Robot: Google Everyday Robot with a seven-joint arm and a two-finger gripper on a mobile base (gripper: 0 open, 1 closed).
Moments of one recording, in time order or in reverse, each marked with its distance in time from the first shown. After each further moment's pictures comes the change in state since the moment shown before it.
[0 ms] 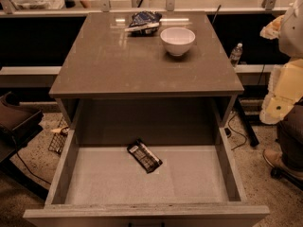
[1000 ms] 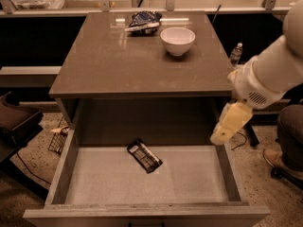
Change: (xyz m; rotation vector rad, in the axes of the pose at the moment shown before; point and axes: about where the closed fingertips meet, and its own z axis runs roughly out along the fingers) arm -0.011 0.007 0.134 -0.056 -0.134 0.150
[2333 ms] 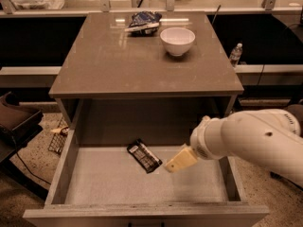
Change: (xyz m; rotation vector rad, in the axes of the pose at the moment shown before) arm -0.014 0.059 0.145 0.130 -0.164 0.299
